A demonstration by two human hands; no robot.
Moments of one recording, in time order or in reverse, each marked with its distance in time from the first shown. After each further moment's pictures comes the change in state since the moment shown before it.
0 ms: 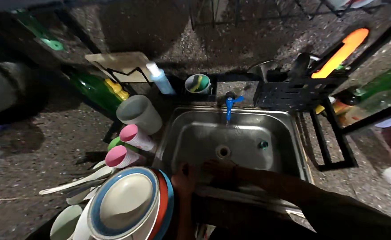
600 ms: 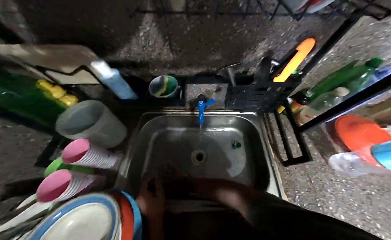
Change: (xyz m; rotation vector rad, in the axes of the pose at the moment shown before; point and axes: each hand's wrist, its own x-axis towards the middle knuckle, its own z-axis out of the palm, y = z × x) left_hand 0.001 -0.003 0.007 -0.087 0.137 0.074; right_hand 0.082 -0.048 0.010 0.091 0.159 0.166
